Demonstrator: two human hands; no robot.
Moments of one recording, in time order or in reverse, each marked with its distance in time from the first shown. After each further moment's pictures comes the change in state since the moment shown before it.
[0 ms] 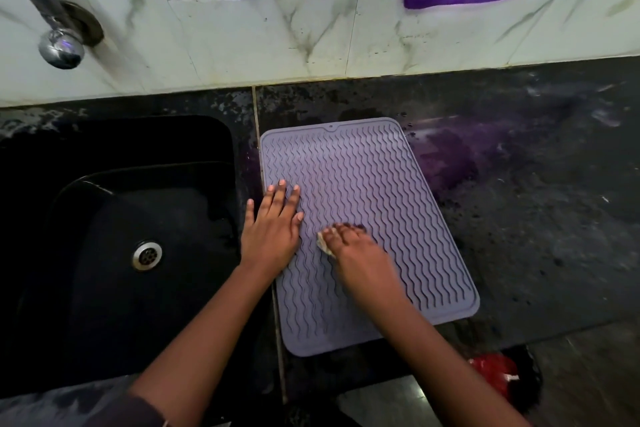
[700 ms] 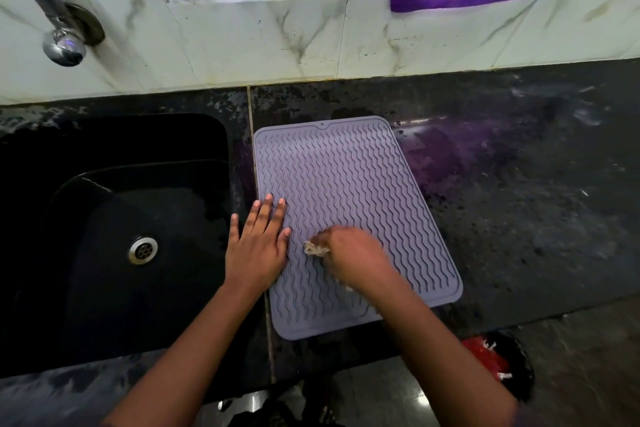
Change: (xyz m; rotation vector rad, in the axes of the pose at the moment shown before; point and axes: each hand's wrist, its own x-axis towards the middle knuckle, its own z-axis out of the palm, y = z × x) left_hand -0.047 0.000 0.003 0.030 0.020 -0.024; right_hand -0.002 -0.001 -0.025 0.078 -0.089 -0.052
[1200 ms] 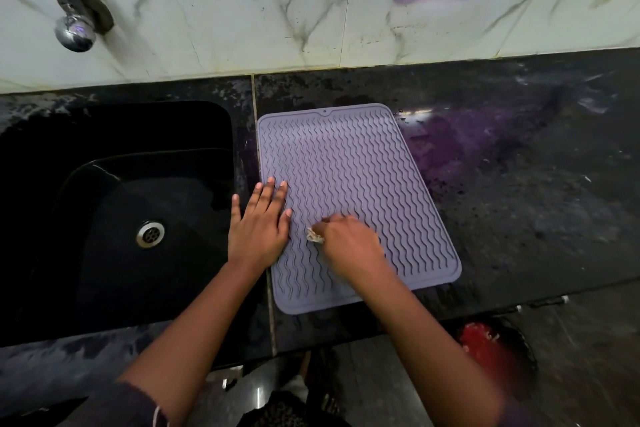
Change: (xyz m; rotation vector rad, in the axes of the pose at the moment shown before) left_hand -0.002 0.002 0.000 -0.010 0.054 -0.006; right_hand -0.018 -0.011 0.008 -0.057 0.060 0.017
